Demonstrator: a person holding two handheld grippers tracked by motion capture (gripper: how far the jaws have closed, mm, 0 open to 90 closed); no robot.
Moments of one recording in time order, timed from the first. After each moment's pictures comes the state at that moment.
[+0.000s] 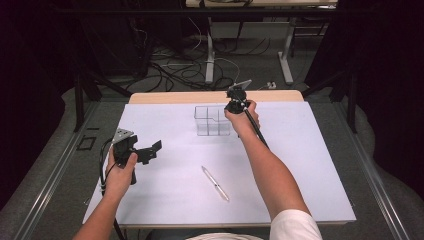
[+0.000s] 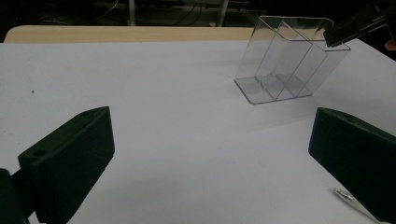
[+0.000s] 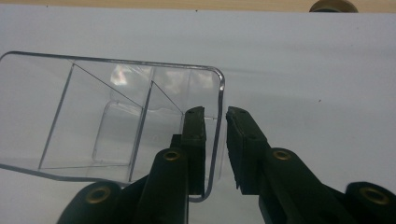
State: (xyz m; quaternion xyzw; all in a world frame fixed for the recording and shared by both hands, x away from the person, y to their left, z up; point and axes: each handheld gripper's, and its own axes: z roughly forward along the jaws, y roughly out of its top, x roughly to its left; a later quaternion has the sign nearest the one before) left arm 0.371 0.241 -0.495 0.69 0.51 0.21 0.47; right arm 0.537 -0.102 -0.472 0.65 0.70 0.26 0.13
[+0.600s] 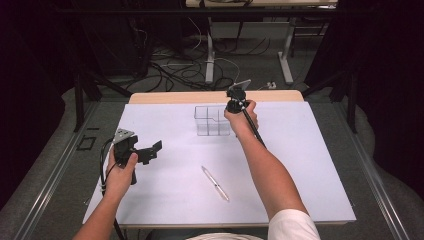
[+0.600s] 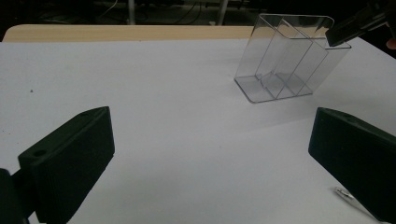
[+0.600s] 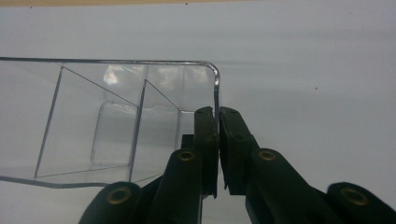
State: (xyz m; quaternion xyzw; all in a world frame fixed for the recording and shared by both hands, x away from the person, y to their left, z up) left arm 0.371 0.240 -0.496 0.69 0.51 0.21 0.47; right arm 0.538 -0.099 -0.470 0.67 0.69 0.24 0.13
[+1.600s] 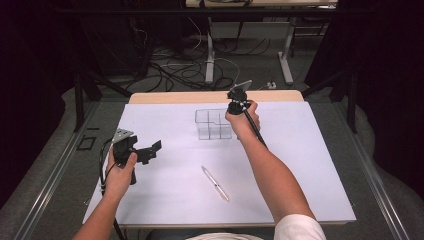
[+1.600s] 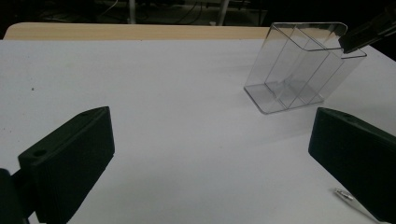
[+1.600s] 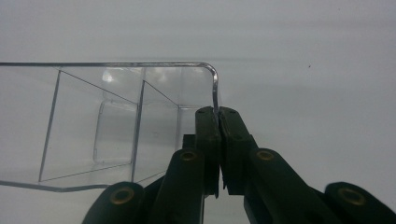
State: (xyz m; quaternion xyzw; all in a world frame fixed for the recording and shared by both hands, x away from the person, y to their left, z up) left arm 0.371 0.241 -0.495 0.69 0.52 0.21 0.47; right arm 0.526 -0.101 -0.465 0.68 0.69 0.23 0.12
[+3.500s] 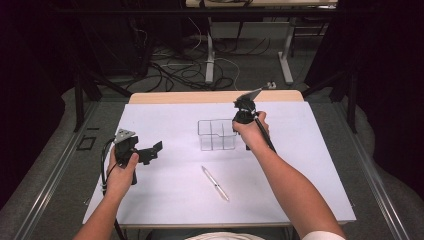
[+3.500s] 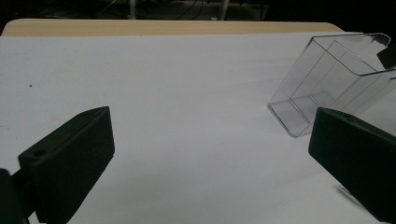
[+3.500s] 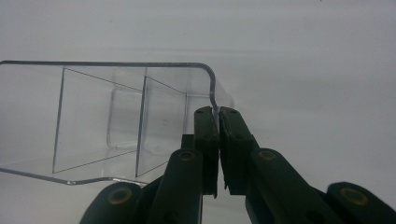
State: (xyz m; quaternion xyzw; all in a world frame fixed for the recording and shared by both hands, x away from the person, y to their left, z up) left arm 0.373 0.239 -0.499 0.69 0.52 0.21 0.46; right arm 0.489 -0.123 -0.463 0.68 0.70 0.22 0.05
